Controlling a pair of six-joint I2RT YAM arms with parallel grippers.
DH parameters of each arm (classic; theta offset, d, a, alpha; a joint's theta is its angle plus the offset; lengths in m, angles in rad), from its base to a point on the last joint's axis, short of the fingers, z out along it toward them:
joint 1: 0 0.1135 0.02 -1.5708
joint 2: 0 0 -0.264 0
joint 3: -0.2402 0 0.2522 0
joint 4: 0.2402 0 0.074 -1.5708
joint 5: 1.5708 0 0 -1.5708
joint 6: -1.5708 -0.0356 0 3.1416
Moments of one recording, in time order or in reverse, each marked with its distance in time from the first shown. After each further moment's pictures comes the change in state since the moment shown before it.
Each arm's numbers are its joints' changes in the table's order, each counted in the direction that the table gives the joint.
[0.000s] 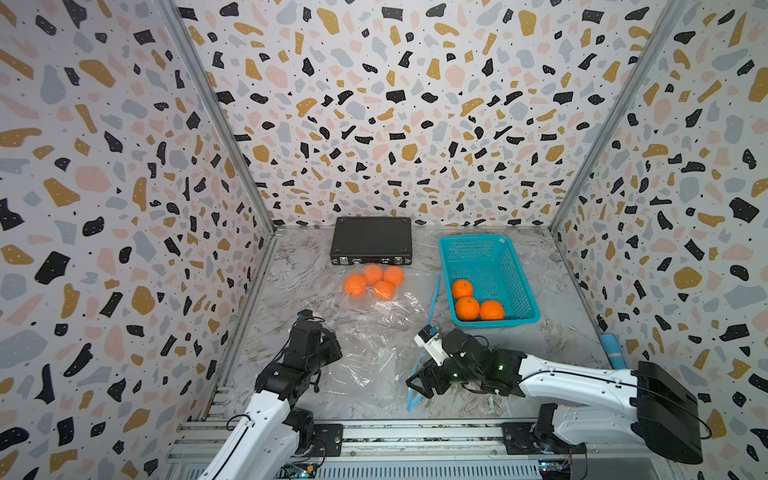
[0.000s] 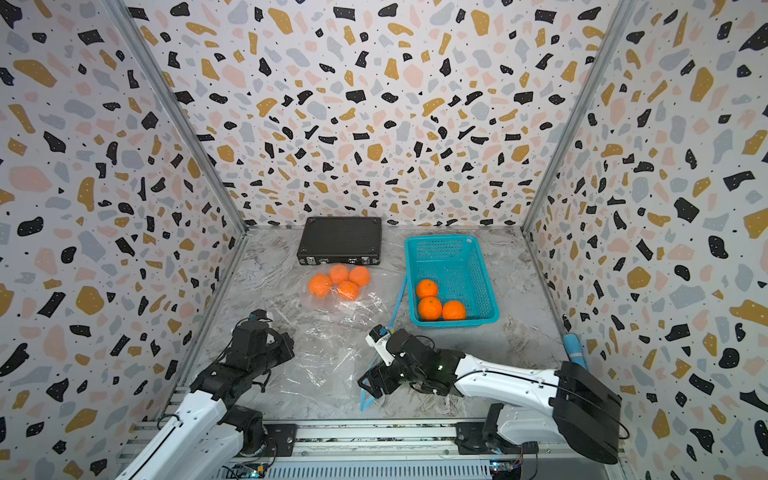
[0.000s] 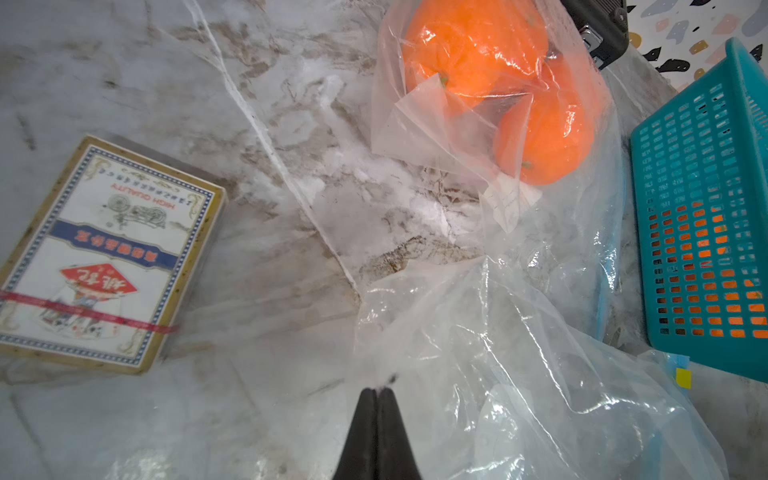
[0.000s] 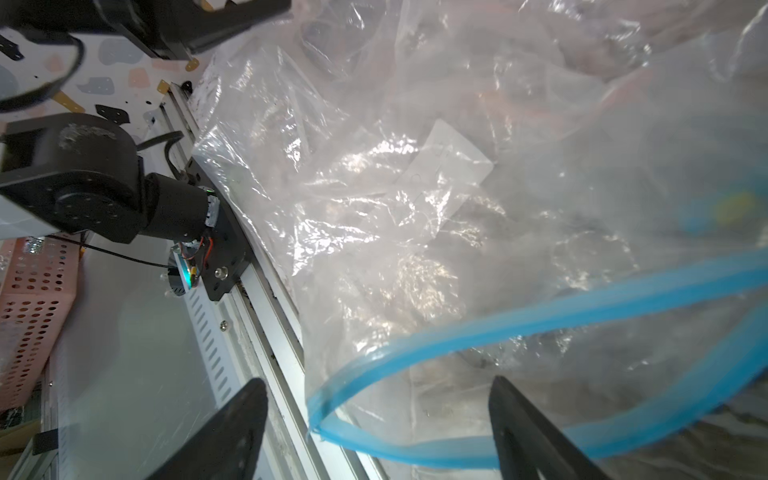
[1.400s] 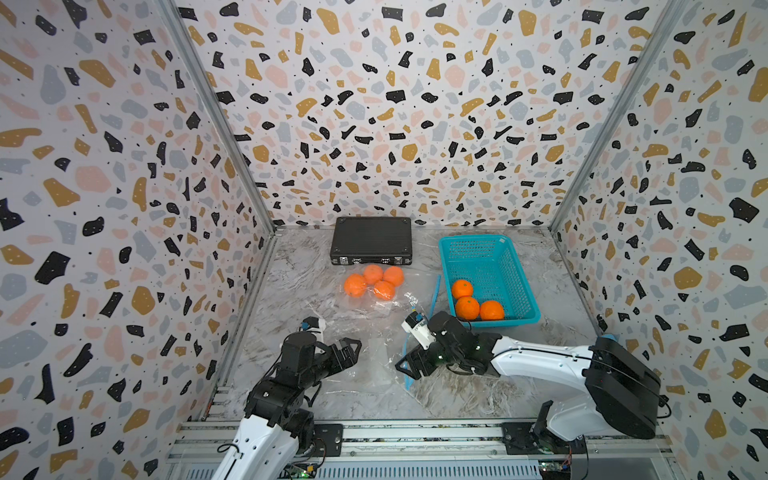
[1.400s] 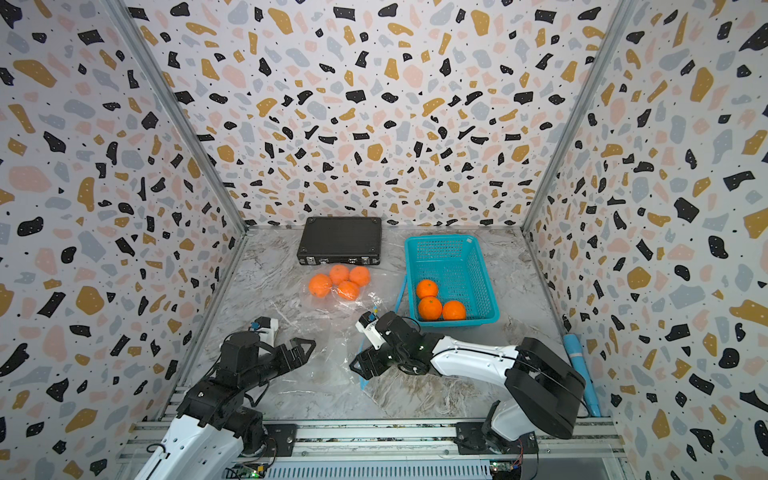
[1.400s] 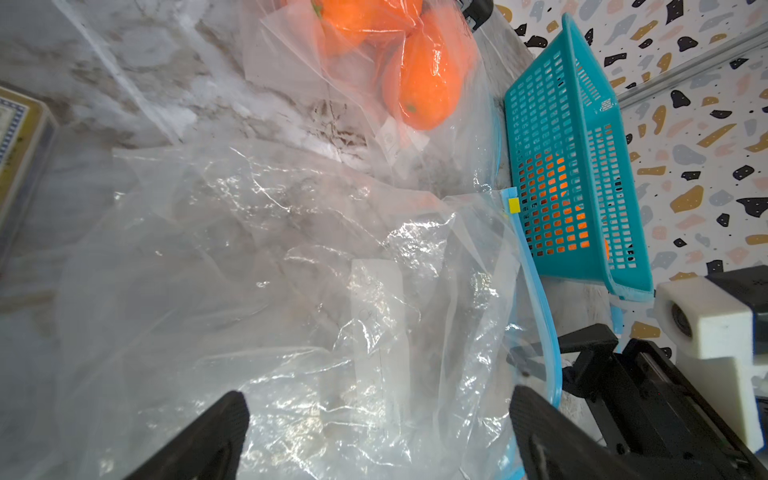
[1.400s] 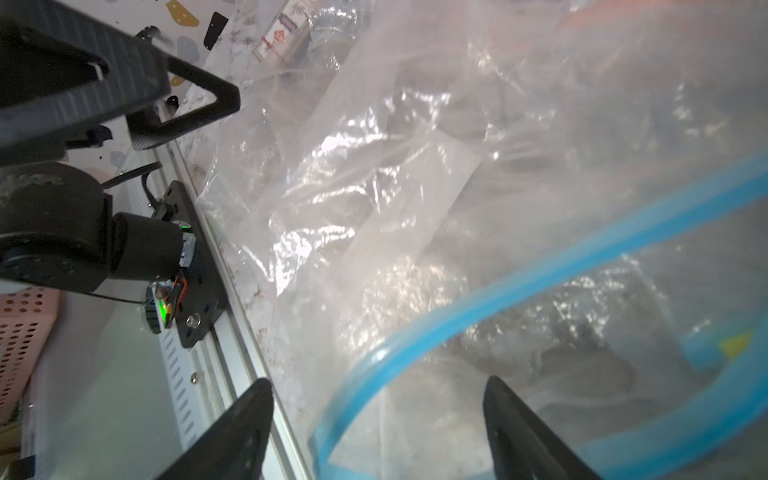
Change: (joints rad) left arm -0.053 -0.178 0.031 0.051 0.213 0.079; right arm -0.108 0.208 -0.146 -0.068 -0.048 0.101
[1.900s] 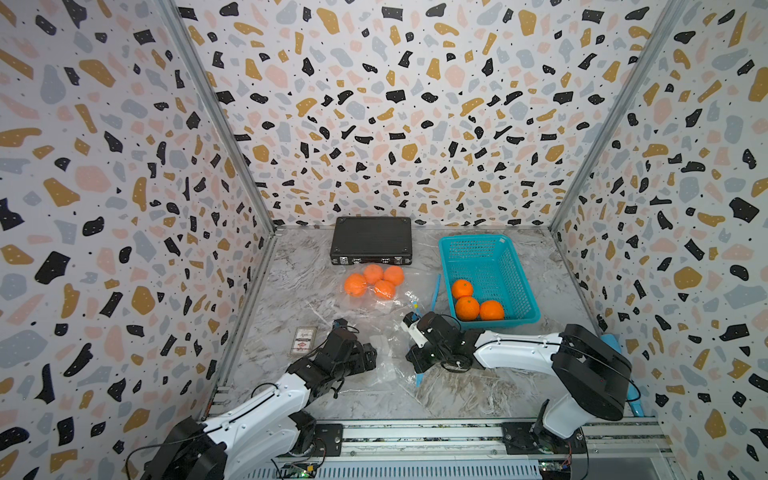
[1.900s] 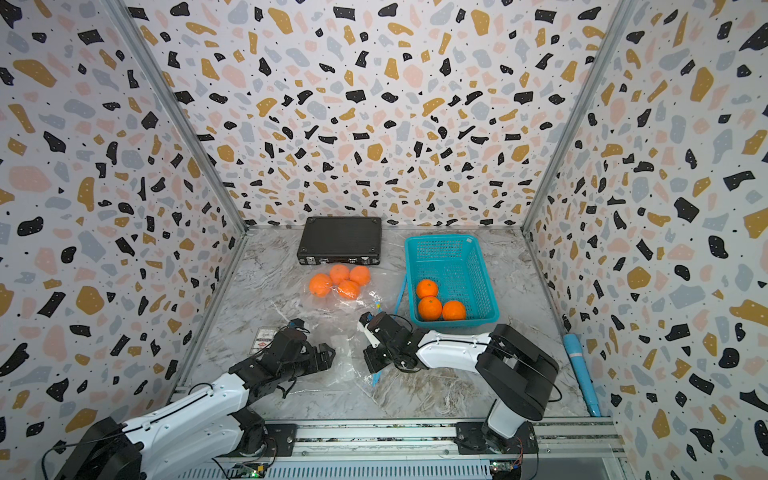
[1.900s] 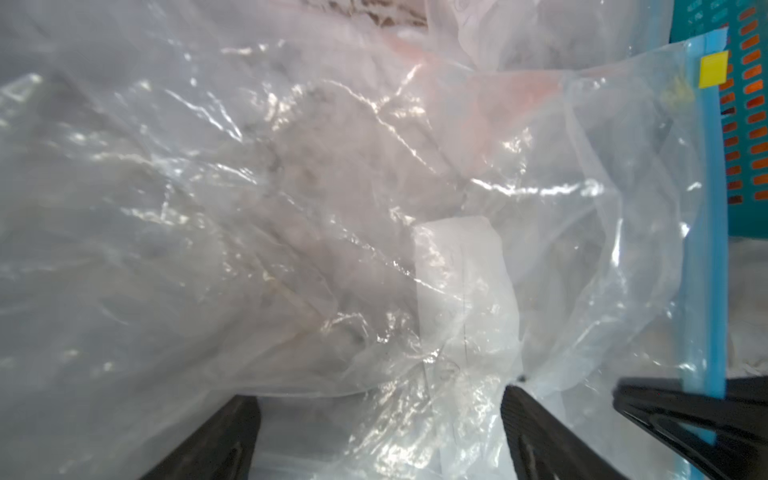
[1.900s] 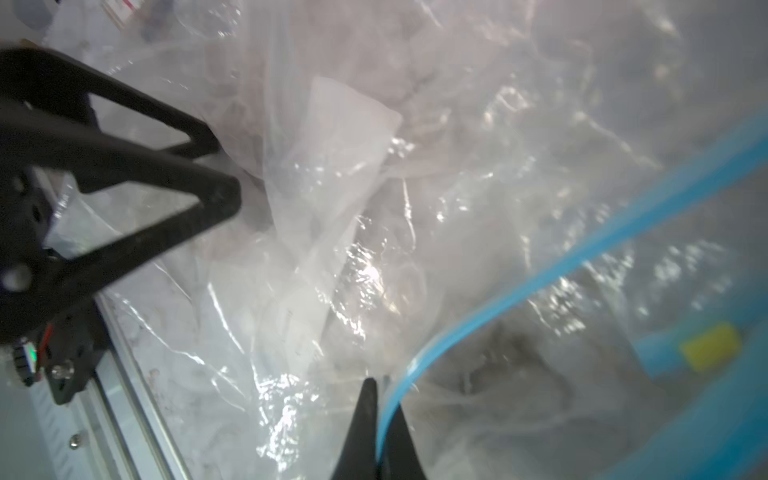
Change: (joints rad) left arm -0.277 0.476 0.066 -0.334 -0.304 0.045; right arm -0.018 0.084 0.005 0.071 0.124 0.003
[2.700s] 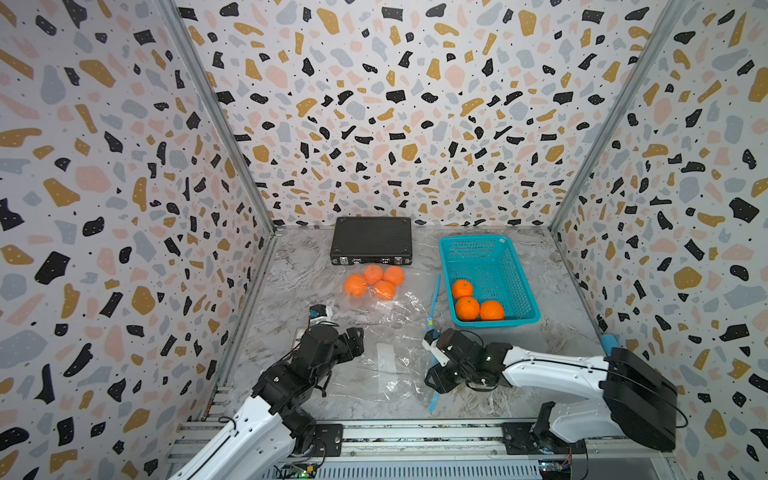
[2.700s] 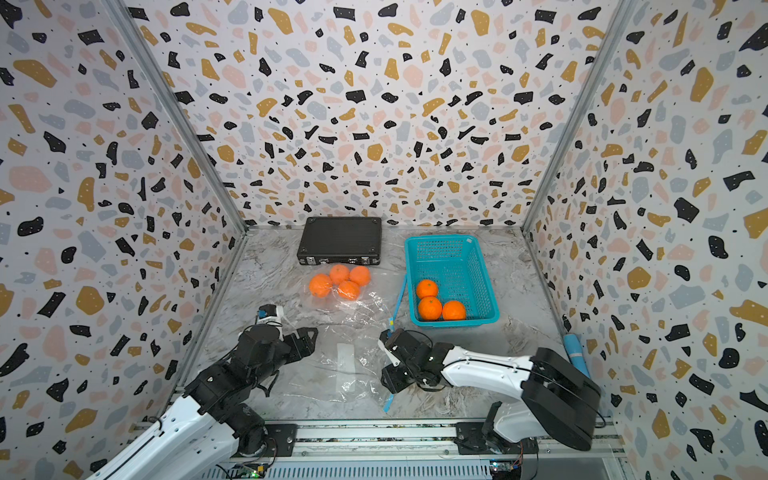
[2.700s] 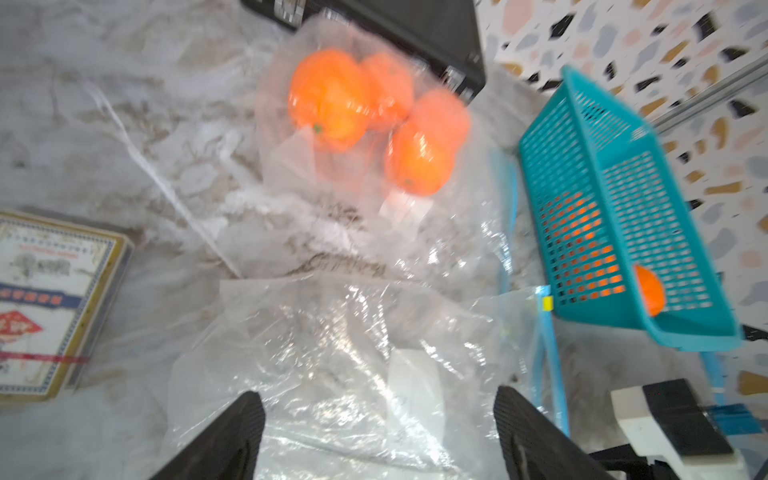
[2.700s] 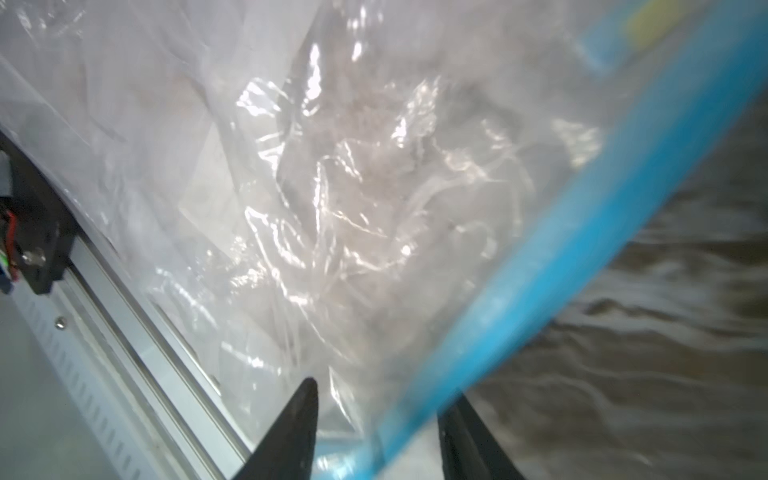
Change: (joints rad) left arm 0.000 -0.347 -0.230 0.301 -0.119 -0.024; right arm 0.044 -0.307 0.125 0.278 0.045 -0.077
